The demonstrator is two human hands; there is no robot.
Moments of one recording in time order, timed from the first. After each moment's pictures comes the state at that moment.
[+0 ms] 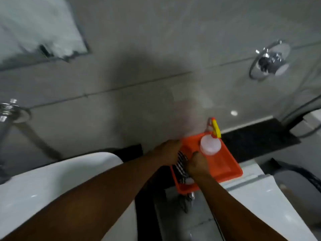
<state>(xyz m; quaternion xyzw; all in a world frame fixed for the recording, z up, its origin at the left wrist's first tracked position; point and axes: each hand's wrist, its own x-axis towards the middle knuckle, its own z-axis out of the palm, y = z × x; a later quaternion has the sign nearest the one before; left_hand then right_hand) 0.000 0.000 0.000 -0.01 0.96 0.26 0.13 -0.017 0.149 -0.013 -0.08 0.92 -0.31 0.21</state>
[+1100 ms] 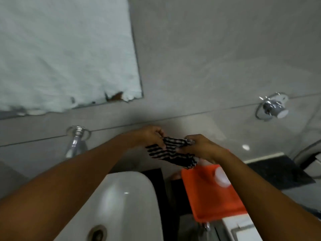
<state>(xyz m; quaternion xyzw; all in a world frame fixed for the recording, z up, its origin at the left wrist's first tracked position) 0.065 -0.128 0.224 -0.18 0.88 0.43 0.11 -0.037 0.081 0.200 -0.31 0.78 -0.43 0.33</state>
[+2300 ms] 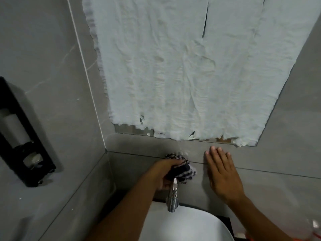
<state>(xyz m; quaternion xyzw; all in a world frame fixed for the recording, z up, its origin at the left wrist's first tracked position) 0.261 -0.253 0.251 -0.46 0.54 0.70 -0.11 0.061 -0.131 0.168 -0.58 0.70 -0.17 -0.38</state>
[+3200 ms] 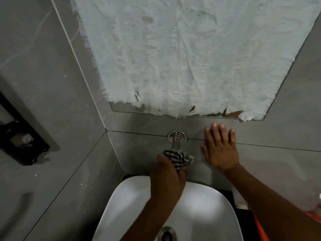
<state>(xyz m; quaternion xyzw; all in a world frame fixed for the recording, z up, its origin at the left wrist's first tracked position) 0.290 -0.172 0.195 -0.48 0.77 0.33 -0.26 0.048 -0.161 0.140 -0.53 0.68 -0.17 -0.48</state>
